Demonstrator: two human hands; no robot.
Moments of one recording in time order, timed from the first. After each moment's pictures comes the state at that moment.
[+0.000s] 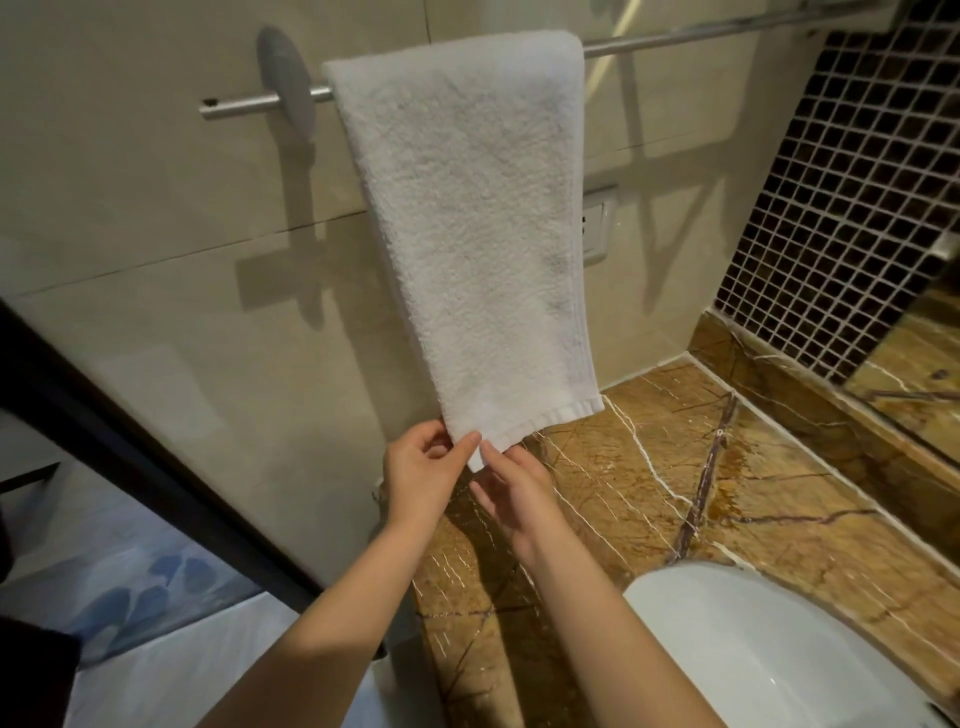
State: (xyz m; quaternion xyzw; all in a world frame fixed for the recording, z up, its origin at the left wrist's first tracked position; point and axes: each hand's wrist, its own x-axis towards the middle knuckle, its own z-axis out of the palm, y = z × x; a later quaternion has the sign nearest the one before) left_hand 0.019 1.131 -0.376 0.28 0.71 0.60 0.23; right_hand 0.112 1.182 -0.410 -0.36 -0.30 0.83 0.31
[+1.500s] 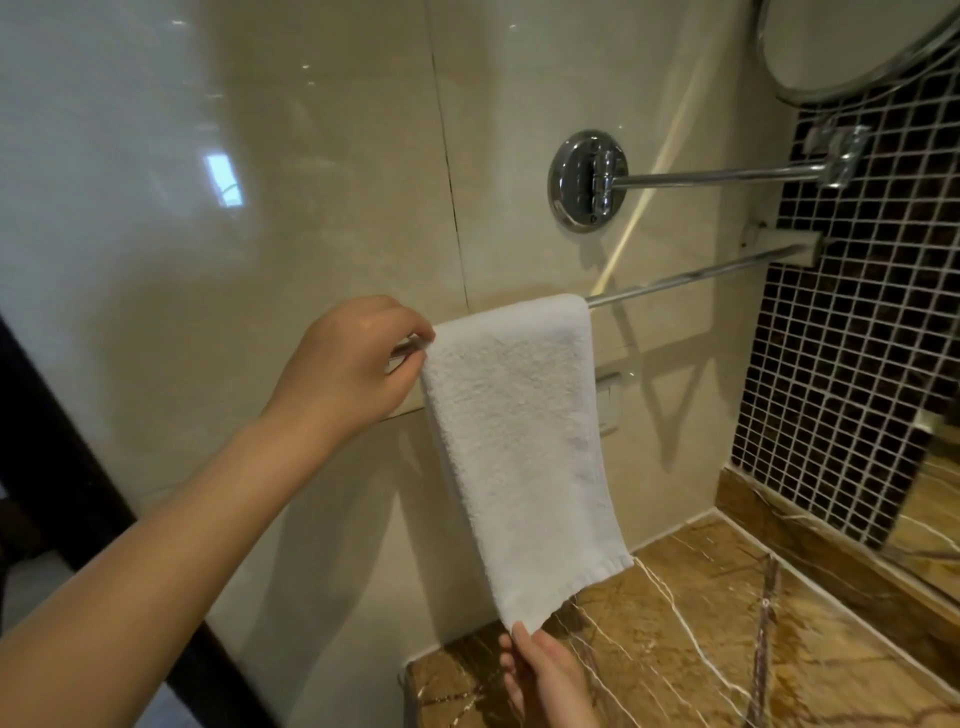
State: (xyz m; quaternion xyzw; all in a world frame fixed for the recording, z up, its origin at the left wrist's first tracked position) left_hand -0.059 1.147 -0.096 0.67 0.63 0.24 -0.31; right_hand 0.096 1.184 -0.405 -0.42 -0.23 0.82 0.32
